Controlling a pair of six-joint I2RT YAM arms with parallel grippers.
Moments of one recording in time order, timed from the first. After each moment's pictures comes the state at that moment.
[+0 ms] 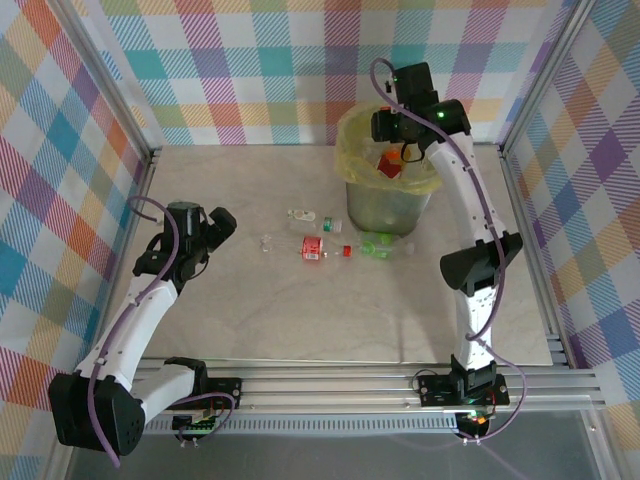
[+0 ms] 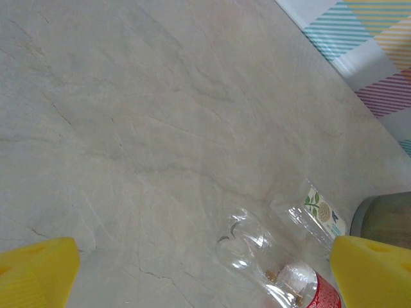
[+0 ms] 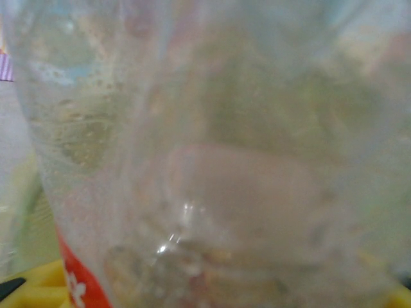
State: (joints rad) left arm -0.14 1.05 0.86 -0.52 -0.12 -0.81; right arm 0.36 2.11 2.56 -1.19 0.14 0.16
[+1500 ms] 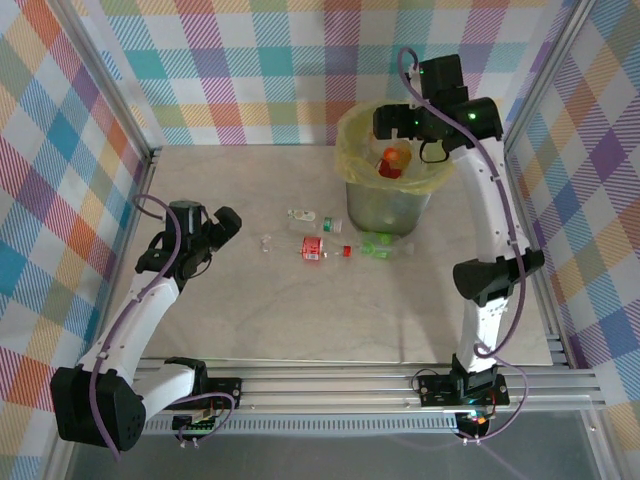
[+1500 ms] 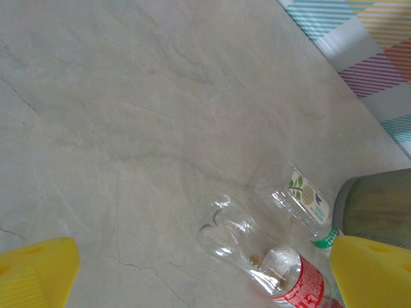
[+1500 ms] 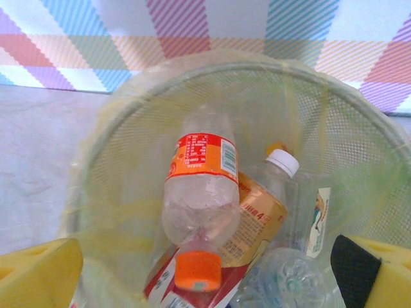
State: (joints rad) left arm -0.14 1.08 0.86 -0.48 -0.03 -0.81; right arm 0.33 1.96 2.55 -1.27 0.03 0.16
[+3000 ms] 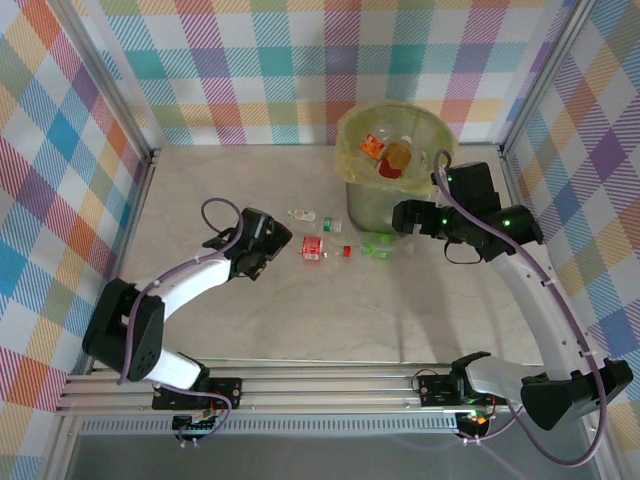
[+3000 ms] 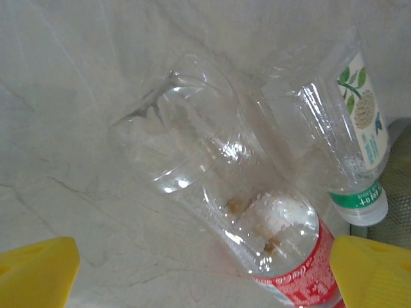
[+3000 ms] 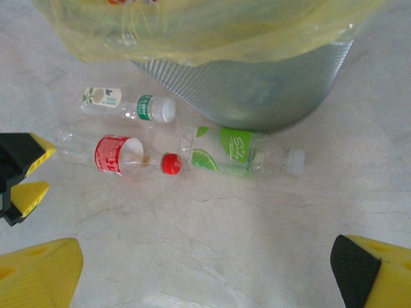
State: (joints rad) left arm -0.48 1.51 0.88 -0.30 -0.07 -1.25; right arm 0.35 1.17 1.37 -1.04 -0.09 0.37
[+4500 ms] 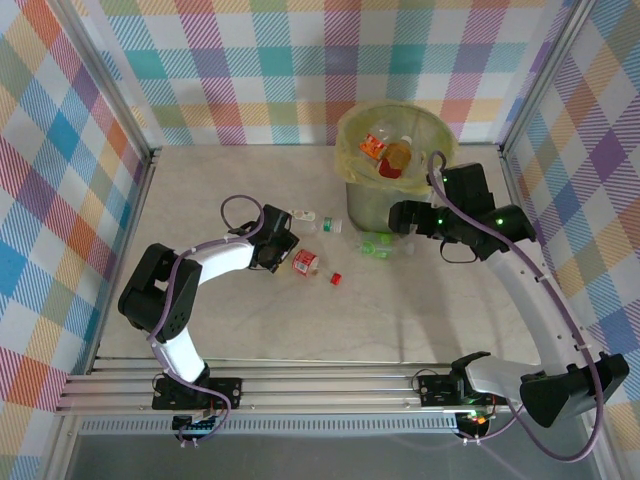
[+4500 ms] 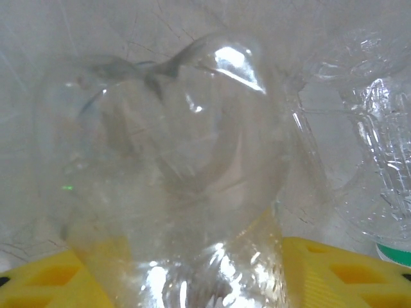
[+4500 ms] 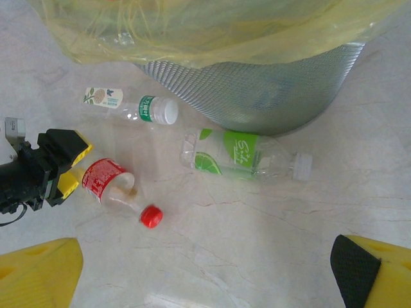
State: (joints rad) left arm -0.49 1.73 0.99 -0.27 -0.07 -1.31; right arm 0.36 1.19 1.34 -1.00 -0.11 0.37
